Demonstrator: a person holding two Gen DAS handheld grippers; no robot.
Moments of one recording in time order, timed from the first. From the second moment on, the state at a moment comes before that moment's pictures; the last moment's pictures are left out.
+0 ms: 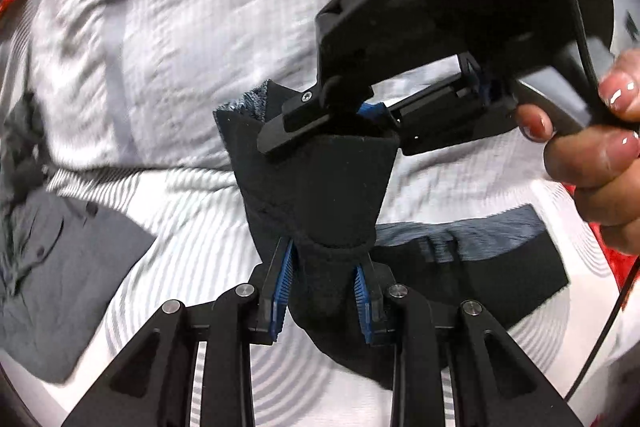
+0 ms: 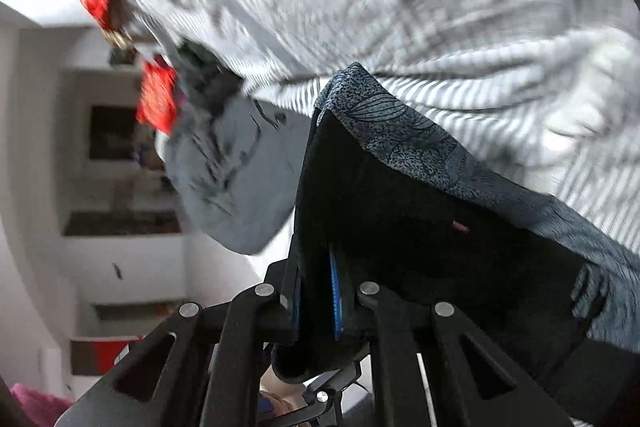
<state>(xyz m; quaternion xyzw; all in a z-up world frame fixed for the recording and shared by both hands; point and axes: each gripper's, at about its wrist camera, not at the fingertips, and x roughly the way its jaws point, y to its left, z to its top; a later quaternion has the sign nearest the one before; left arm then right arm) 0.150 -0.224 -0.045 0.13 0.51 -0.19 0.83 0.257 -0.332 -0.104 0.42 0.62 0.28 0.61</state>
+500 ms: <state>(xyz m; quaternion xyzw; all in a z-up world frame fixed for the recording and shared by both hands) 0.070 -0.398 -0.046 0.24 0.50 -0.32 0.76 0.109 -0.532 -0.117 0.56 0.49 0.20 0.63</state>
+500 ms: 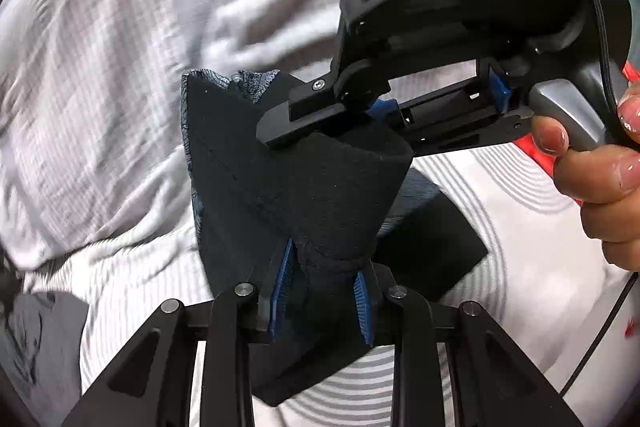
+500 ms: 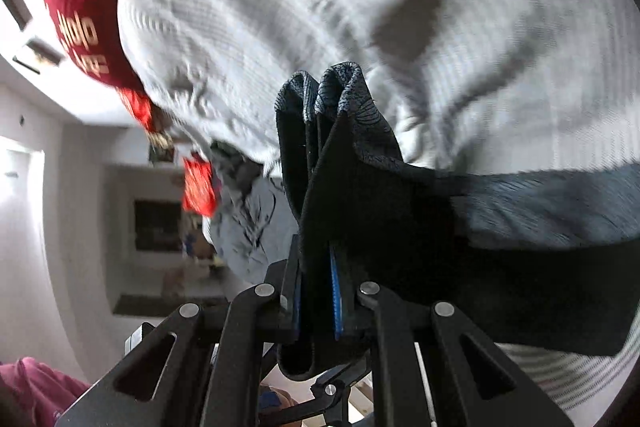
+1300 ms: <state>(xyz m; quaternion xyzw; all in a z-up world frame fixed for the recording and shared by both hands) -0.025 -0.496 -0.147 0.41 0.52 -0.36 0.66 -0.011 -0.612 -0.249 0.66 0.50 0.07 0.56</state>
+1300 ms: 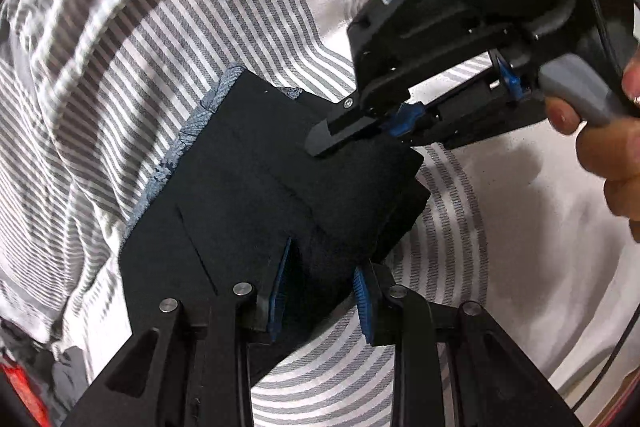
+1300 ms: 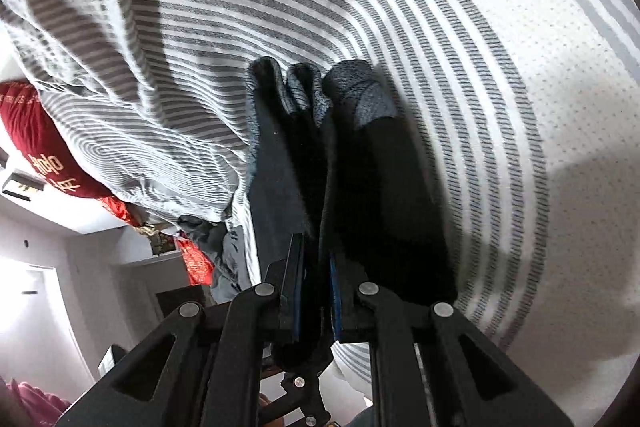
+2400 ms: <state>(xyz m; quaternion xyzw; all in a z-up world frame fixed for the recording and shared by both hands) 0.103 -0.395 -0.136 0.19 0.66 -0.16 0.71 0.037 -0.564 -0.164 0.40 0.62 0.03 0.67</state>
